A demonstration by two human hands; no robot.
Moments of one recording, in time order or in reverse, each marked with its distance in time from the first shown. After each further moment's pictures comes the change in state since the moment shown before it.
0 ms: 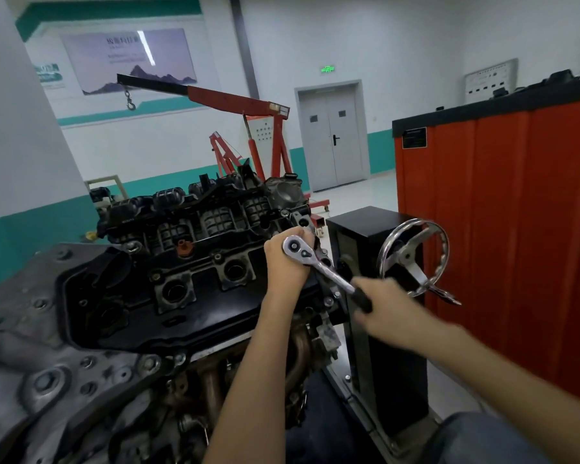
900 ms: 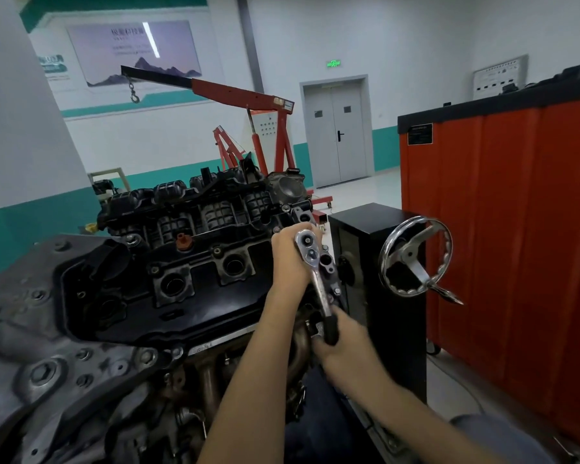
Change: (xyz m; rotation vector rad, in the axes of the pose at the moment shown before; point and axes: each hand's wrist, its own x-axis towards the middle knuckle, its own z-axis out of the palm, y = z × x) left_hand -0.004 0.011 0.006 -0.003 -0.064 0.025; right_hand -0.025 -0.034 0.072 0.582 0.080 0.154
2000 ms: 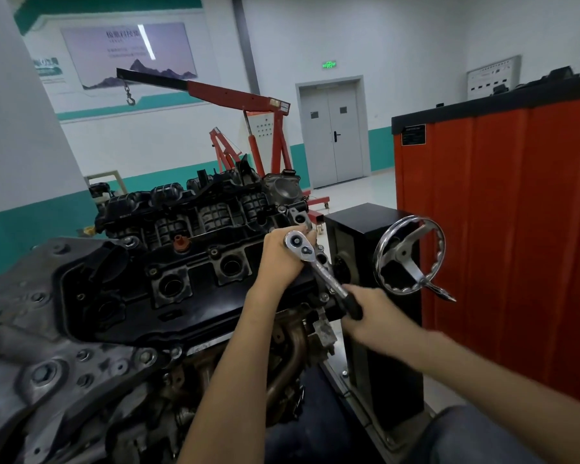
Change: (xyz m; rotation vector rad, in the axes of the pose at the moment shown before) left_hand 0.005 -0.008 -0.016 0.086 -0.153 -0.046; right_hand 0.023 0.000 -0.062 -0.351 -0.134 -0.094
